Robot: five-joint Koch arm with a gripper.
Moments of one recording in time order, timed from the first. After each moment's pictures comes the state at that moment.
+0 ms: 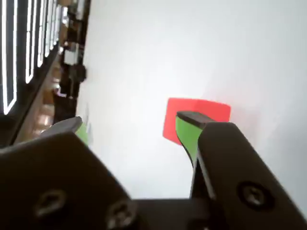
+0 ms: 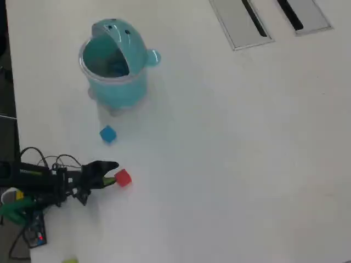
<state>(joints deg) 7.1 131.1 177.4 -24.2 -22.3</state>
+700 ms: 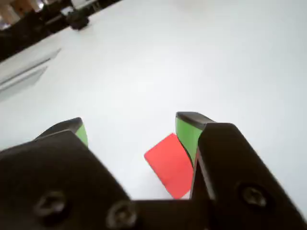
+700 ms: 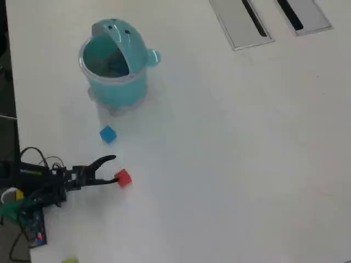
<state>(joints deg) 6.8 131.1 175.8 -30.9 -71.1</state>
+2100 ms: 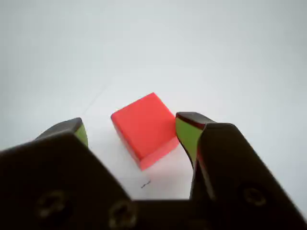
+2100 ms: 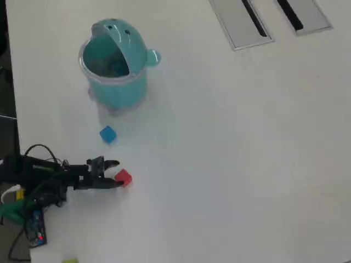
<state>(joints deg) 6.9 116.5 164.7 -13.3 -93.3</state>
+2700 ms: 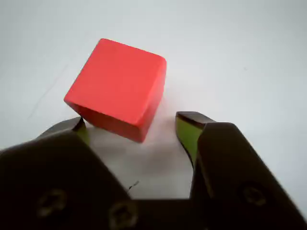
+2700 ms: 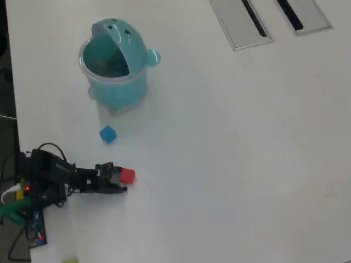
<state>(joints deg) 9.8 94.3 163.6 -28.8 -93.5</state>
